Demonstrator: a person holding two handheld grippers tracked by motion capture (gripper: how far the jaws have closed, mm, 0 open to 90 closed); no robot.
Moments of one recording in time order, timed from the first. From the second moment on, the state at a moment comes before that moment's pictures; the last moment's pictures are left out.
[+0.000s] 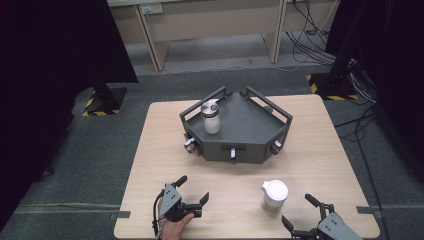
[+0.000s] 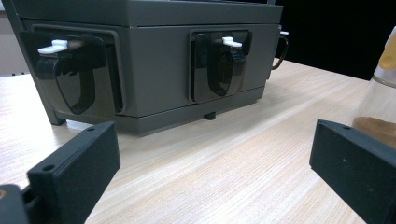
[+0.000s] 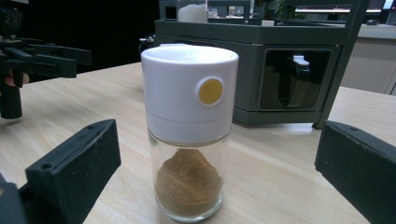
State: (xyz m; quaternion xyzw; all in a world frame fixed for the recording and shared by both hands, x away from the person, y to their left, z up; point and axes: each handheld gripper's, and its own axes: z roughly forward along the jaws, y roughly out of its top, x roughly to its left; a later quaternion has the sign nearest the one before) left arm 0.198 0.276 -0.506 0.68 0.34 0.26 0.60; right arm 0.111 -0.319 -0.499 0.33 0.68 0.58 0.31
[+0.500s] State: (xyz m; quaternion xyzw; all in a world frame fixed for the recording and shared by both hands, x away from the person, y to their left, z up) left arm 0.198 0.275 -0.507 0.68 0.34 0.27 0.59; right arm 0.125 -0.296 -0.495 0.32 0.69 0.57 0.30
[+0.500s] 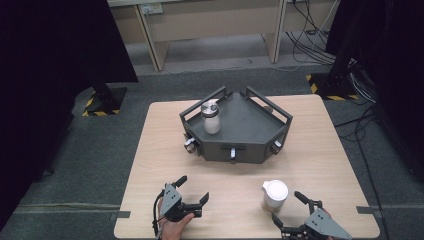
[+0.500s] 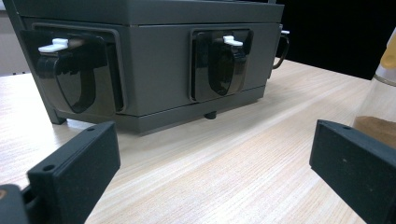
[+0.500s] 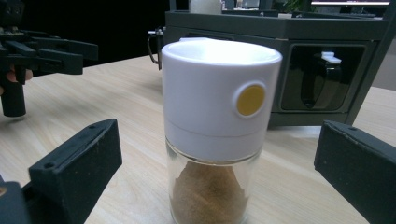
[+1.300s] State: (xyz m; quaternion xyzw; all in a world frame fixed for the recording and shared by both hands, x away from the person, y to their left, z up) left arm 0.197 0.276 -0.507 0.68 0.34 0.27 0.60; right arm 0.150 -0.274 -0.494 0.34 0.71 0.54 0.30
